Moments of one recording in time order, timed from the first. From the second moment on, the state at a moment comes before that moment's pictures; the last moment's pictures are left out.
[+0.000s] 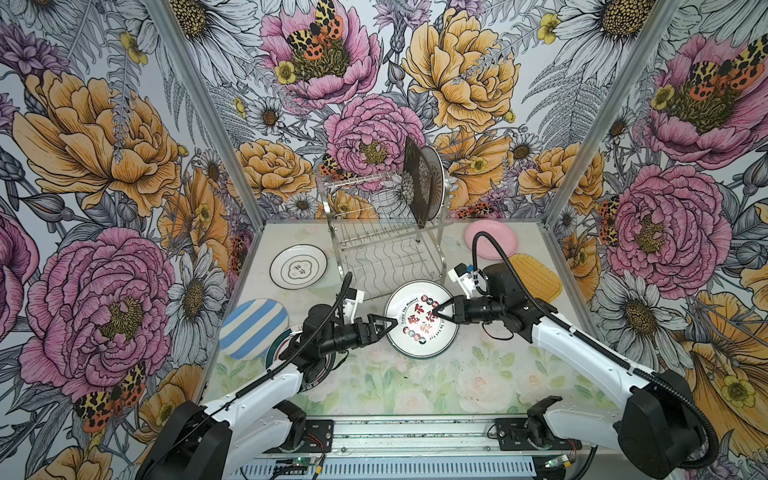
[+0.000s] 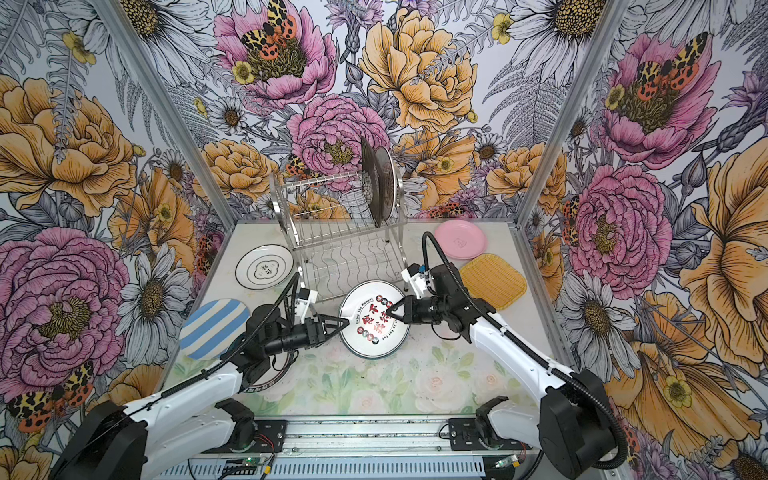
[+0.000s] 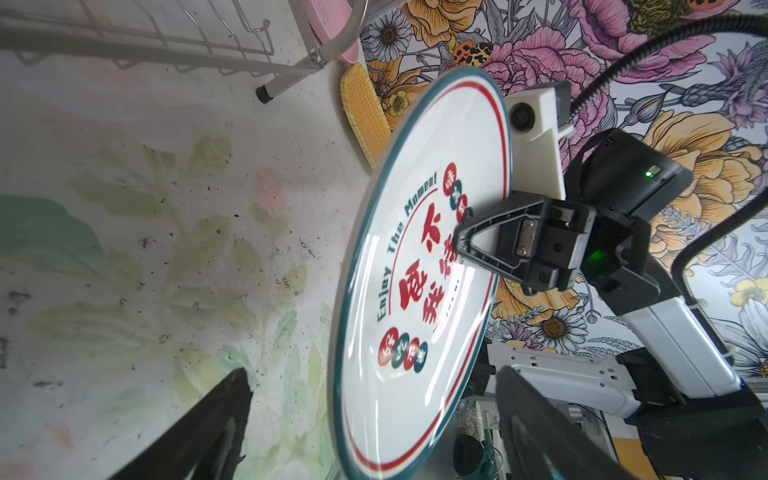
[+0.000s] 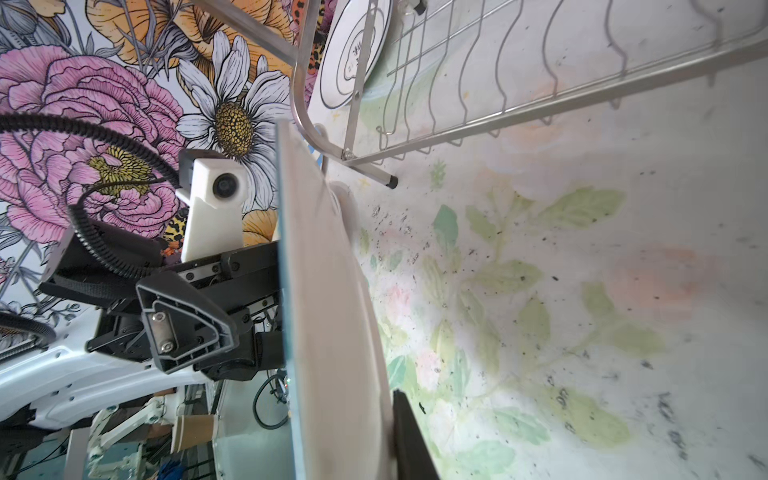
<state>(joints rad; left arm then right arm) -0.48 0.99 0.33 0.35 0.64 -0.97 0.44 1.20 0.84 -0.37 -0.68 0.51</state>
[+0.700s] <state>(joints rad) -0.50 0.81 0.43 -0.10 0.22 -0.79 0.66 1.15 1.48 -0.86 -0.02 0.34</state>
